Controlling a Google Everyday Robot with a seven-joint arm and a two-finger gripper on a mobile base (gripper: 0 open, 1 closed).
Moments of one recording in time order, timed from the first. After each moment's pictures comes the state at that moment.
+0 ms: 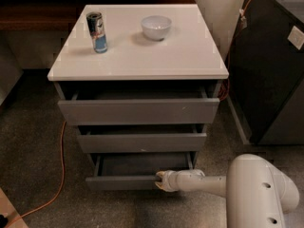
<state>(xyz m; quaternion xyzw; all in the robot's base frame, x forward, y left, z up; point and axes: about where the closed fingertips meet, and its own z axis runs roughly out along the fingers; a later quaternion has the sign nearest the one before) 0.605 -0.062 0.192 -0.65 0.69 0.06 0.32</state>
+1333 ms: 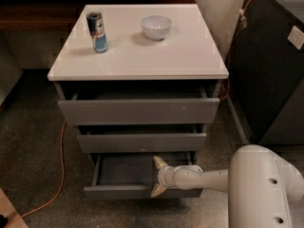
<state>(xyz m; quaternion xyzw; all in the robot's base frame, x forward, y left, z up) 0.610 -0.034 0.249 -0.66 0.66 0.05 0.36</state>
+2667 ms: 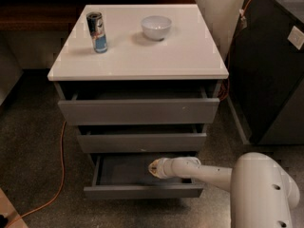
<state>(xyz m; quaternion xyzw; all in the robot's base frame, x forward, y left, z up) 0.649 -0.030 0.252 -0.65 0.67 0.07 0.35</state>
